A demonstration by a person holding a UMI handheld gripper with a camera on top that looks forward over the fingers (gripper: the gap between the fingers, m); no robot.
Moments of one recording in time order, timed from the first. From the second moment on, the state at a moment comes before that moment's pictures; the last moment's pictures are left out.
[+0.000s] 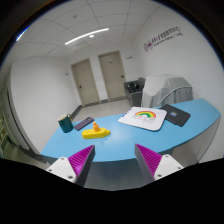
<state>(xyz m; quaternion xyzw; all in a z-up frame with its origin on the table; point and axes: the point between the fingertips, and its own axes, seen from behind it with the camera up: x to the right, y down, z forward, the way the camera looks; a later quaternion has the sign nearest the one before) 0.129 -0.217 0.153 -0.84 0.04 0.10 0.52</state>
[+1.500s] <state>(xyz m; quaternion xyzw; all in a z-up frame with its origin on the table) 0.127 0.041 0.091 -0.88 0.02 -0.06 0.48</state>
